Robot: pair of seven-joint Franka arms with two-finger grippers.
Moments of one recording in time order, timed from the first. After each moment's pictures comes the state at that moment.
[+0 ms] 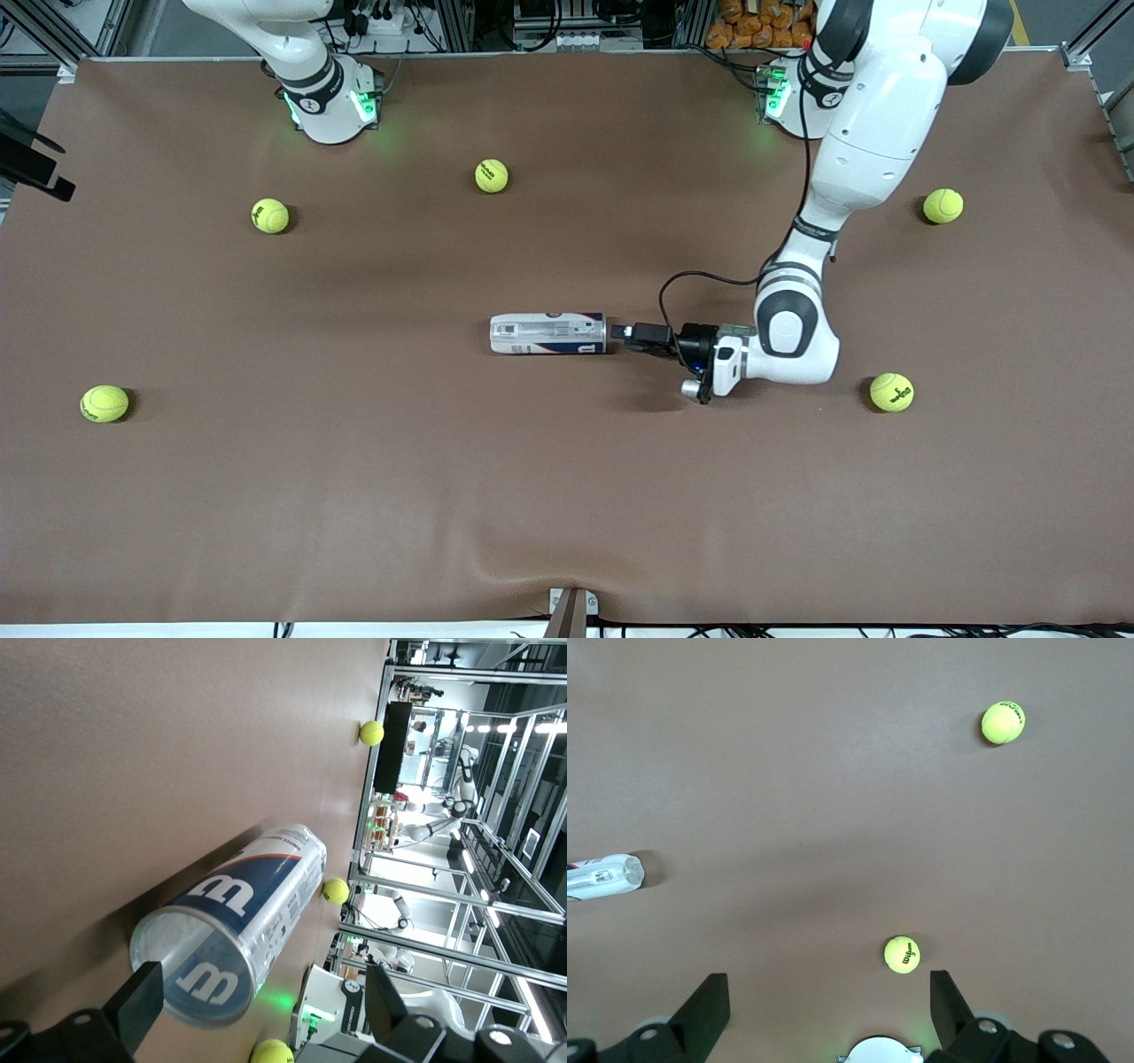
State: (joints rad) left arm -0.36 0.83 -0.01 -1.69 -1.52 1.89 0.76; right arm -0.05 -0.01 -0.08 -1.41 0.05 1.34 0.06
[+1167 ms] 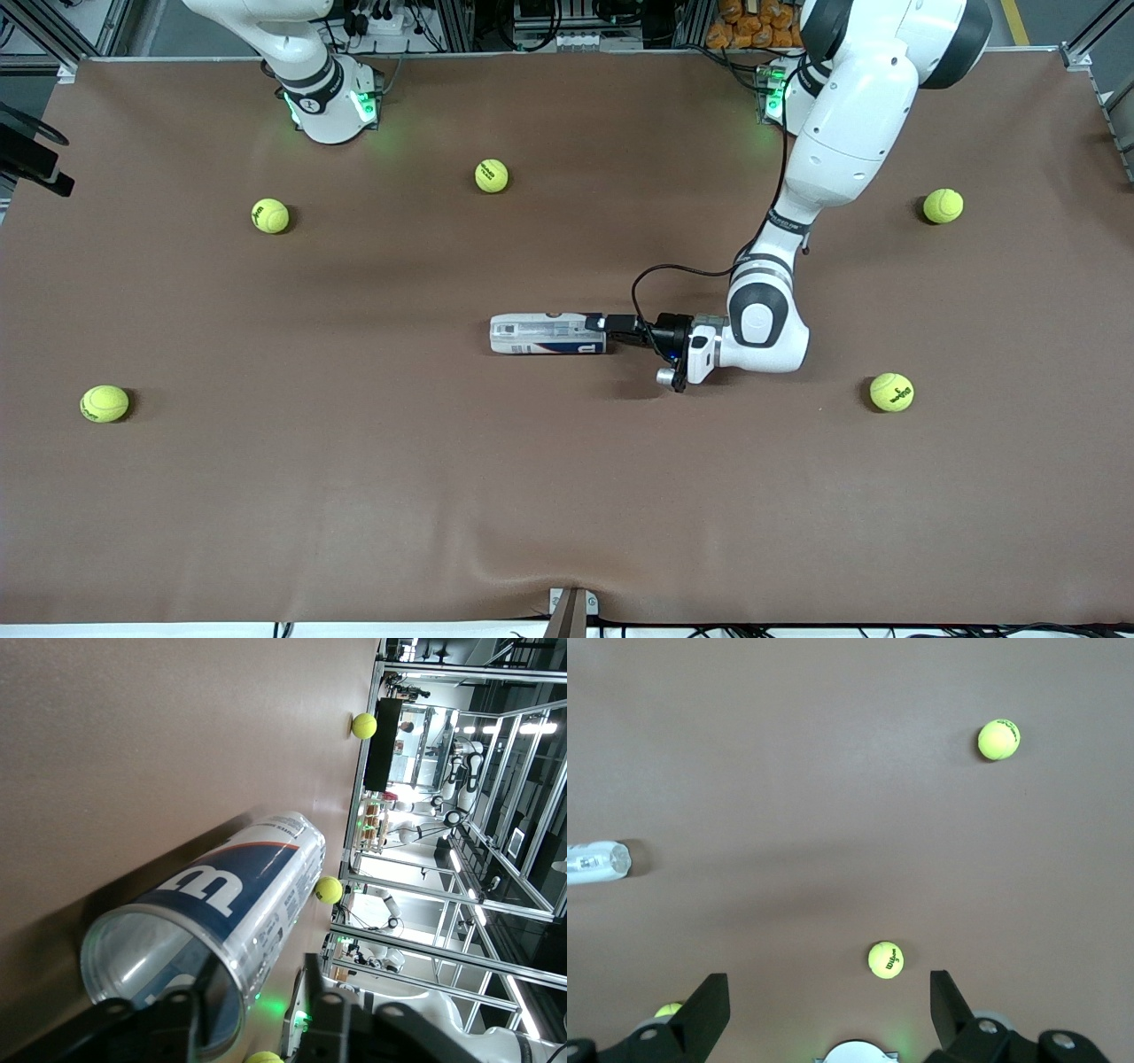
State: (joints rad) left arm -0.41 0.85 -0.02 -1.71 -1.59 1.90 0.81; right arm -0.04 -0.01 -0.07 -1.41 0.02 1.34 0.02
